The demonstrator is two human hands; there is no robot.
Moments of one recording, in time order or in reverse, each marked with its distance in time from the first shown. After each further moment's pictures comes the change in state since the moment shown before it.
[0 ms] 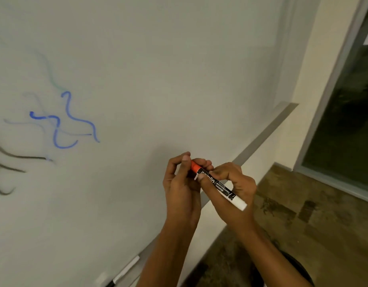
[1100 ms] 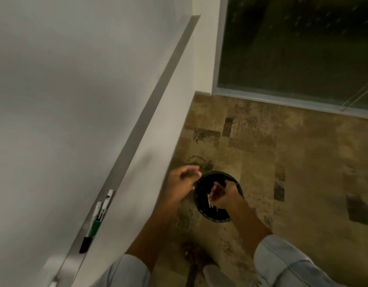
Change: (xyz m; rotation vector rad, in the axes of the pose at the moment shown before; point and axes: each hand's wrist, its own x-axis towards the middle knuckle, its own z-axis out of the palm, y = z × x) left_hand 0.024 -0.299 -0.055 1.049 -0.434 -0.694; right_hand -0.153 0.257 -0.224 0.758 1.131 1.757
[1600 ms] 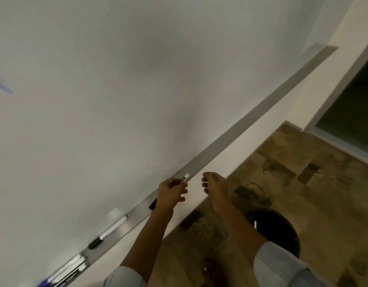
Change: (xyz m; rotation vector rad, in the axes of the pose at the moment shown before) left_hand -0.079 -0.049 -0.176 -0.320 0.656 -0.187; right_hand -0.024 0.187 0.149 -1.197 -0.349 -0.662
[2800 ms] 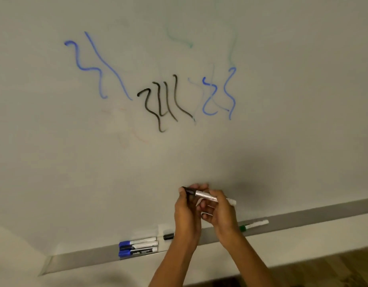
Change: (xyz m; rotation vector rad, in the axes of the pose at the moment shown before) left_hand -0.120 0.023 -0.171 -1.102 0.247 0.342; right_hand -0.231 -0.066 0.156 0.173 -0.735 -0.133
